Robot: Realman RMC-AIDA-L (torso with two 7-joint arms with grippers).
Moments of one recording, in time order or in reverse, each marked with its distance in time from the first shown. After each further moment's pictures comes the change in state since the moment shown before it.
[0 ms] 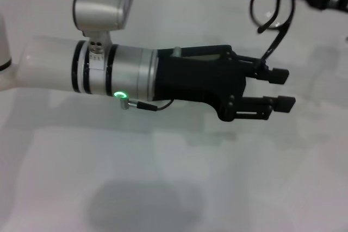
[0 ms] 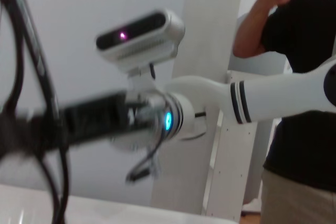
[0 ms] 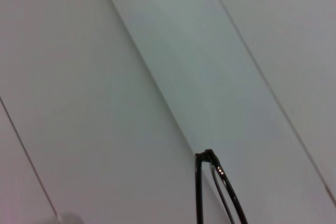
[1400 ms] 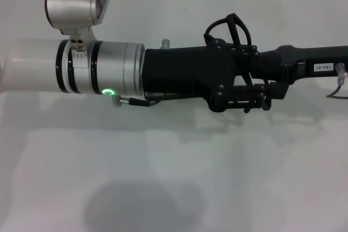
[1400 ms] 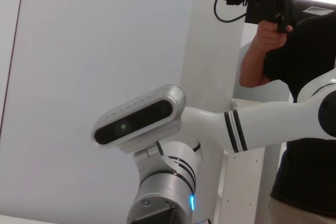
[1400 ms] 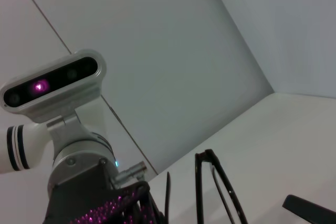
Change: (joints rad) left arm 0.035 0.006 -0.038 0.010 -0.041 0.045 0.025; right arm 0.049 -0.027 -0.183 0.064 -0.182 -0.034 0.070
